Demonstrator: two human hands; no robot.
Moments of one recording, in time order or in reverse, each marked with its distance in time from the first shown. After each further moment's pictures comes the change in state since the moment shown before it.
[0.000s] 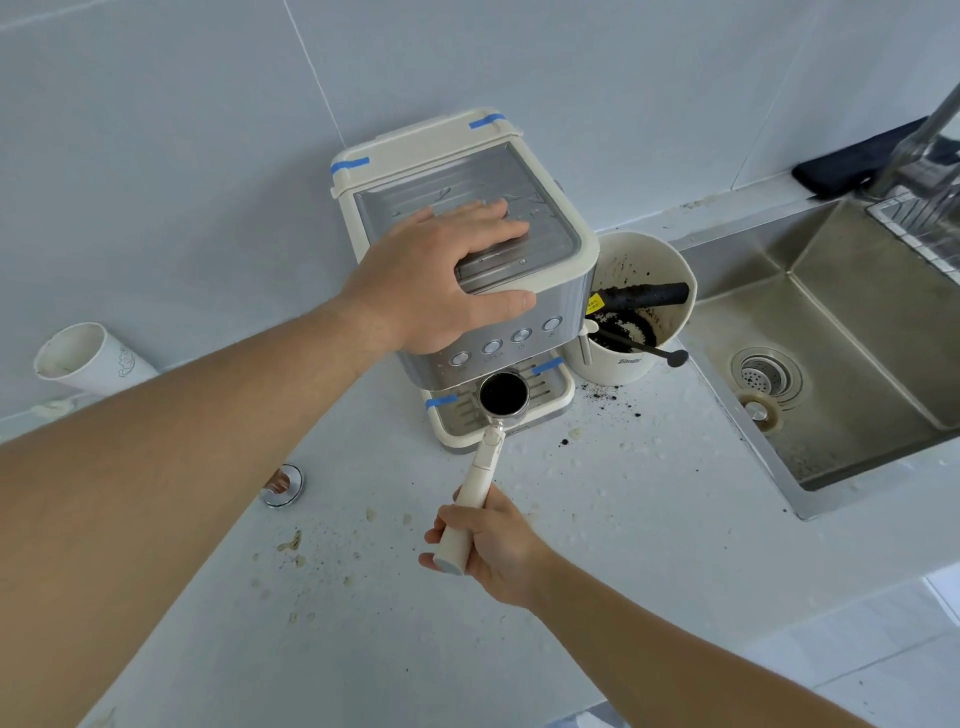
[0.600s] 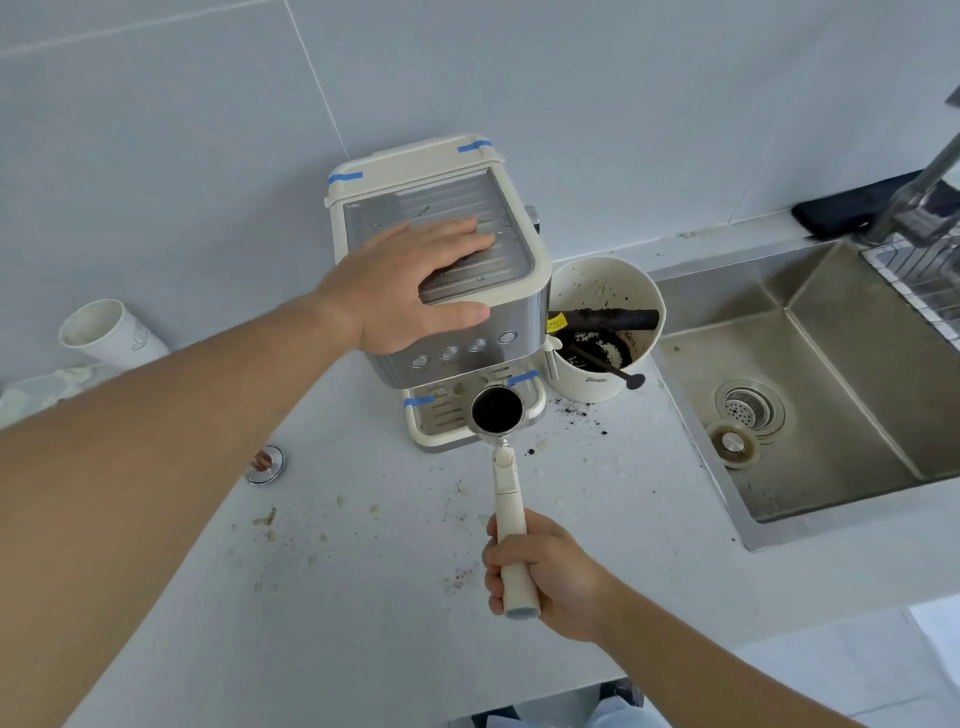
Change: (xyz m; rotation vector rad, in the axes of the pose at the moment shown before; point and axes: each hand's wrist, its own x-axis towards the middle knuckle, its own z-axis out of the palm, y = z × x) left_hand 0.003 0.003 -0.002 0.163 -0.122 -0.052; right_hand -0.085 -0.046 -0.071 -0.240 -0.157 0.053
